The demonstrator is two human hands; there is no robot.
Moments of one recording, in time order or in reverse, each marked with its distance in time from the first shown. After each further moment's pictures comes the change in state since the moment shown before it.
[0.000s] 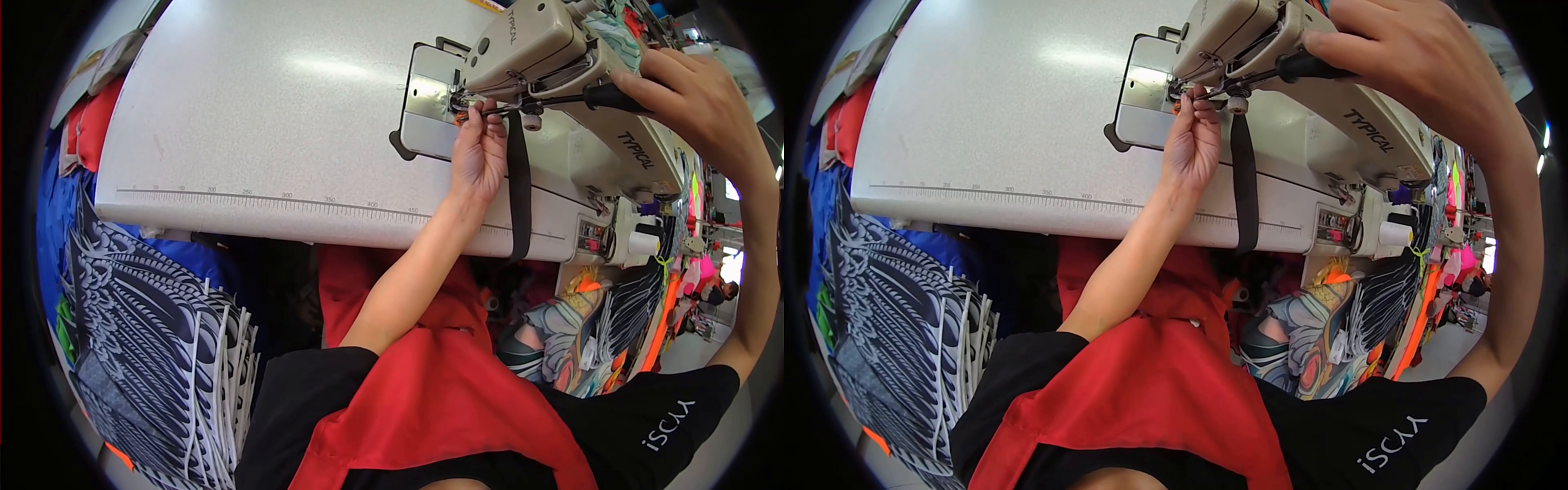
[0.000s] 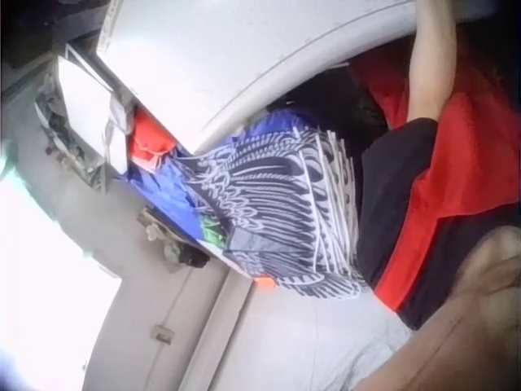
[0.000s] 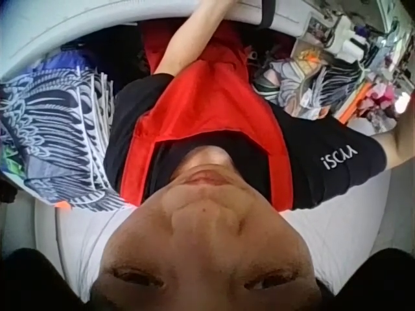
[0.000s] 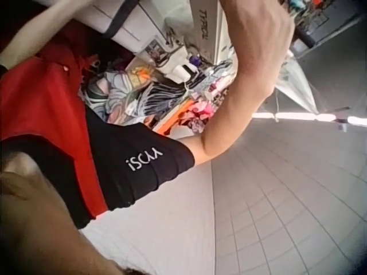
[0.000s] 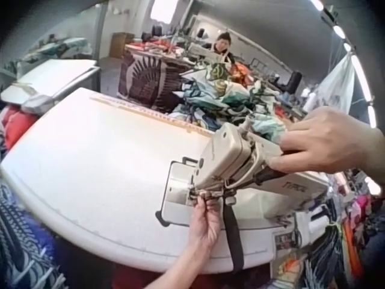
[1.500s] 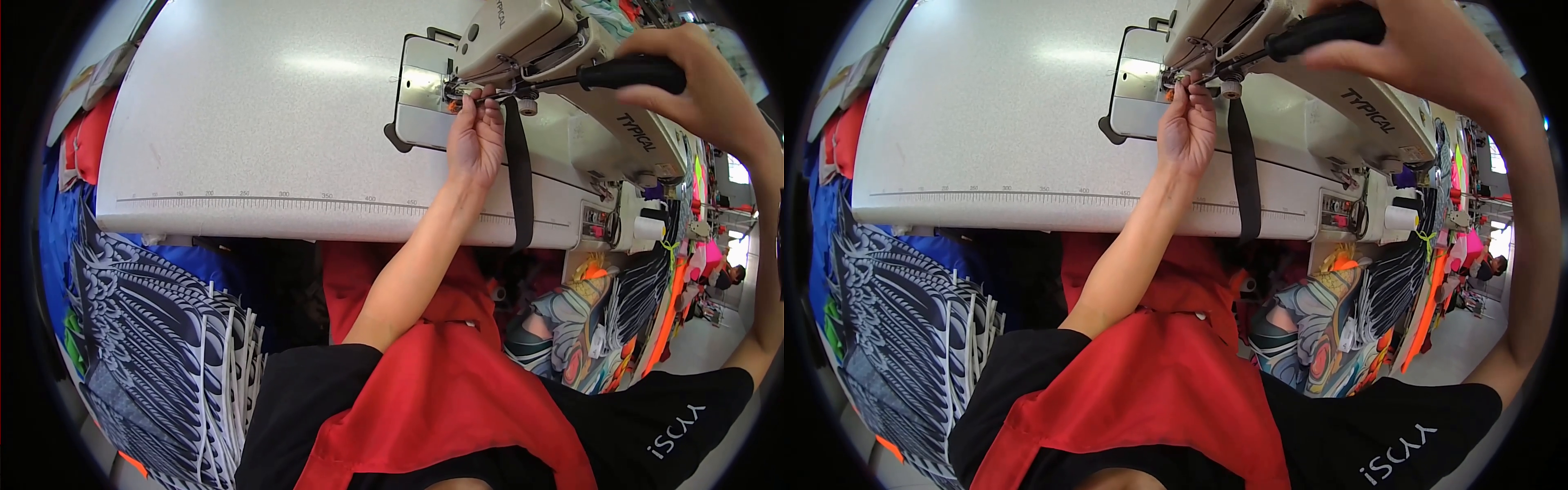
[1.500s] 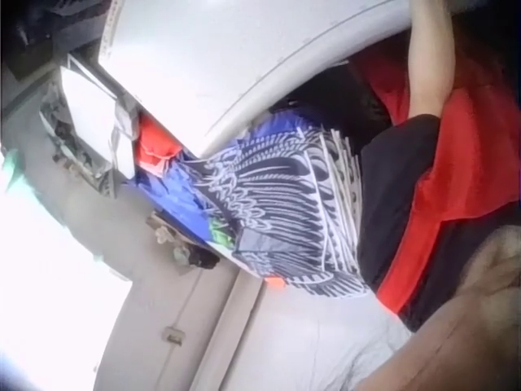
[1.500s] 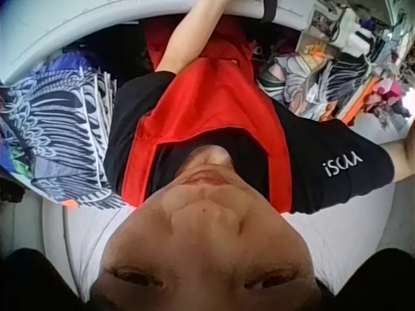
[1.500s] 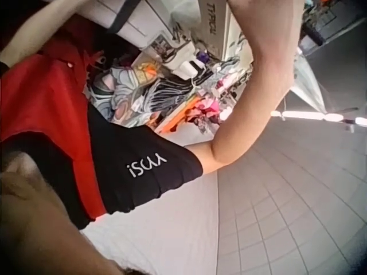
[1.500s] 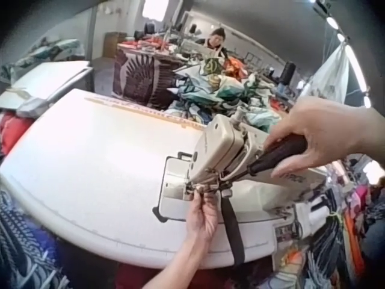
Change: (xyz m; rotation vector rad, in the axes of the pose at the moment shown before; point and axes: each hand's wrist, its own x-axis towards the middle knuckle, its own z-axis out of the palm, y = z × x) left_hand 0.001 0.001 0.002 0.048 0.001 -0.017; right_hand 0.002 -0.002 0.001 0.375 -0.110 0.468
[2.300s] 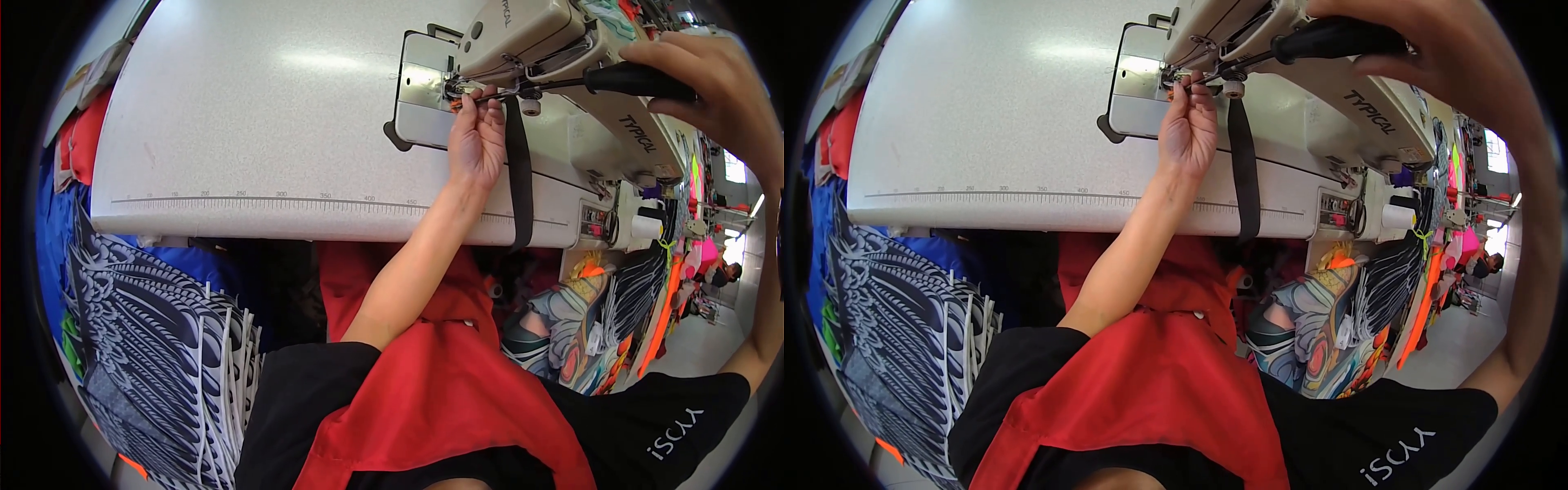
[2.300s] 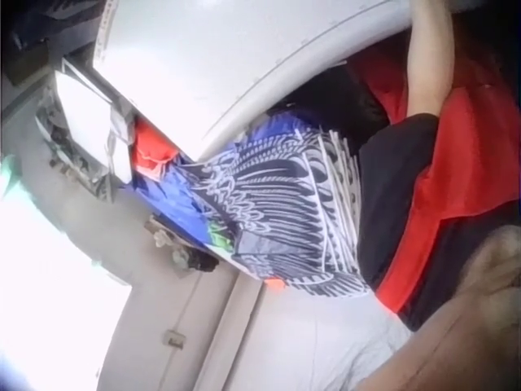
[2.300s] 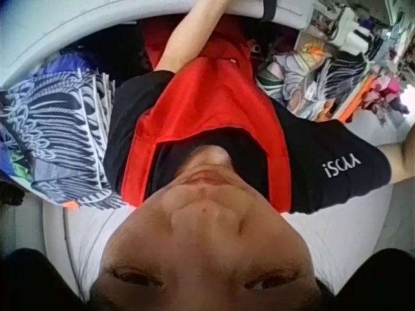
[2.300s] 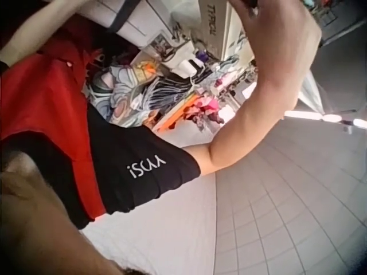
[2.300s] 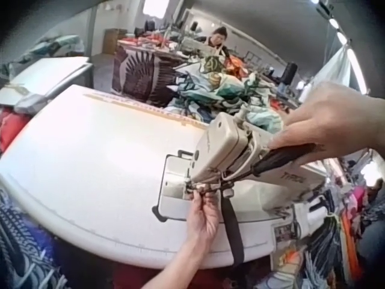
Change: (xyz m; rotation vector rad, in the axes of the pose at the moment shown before) left_hand 0.000 0.001 -0.007 -0.008 -0.003 0.033; right_hand -0.006 0.013 0.005 -0.169 0.054 -0.182
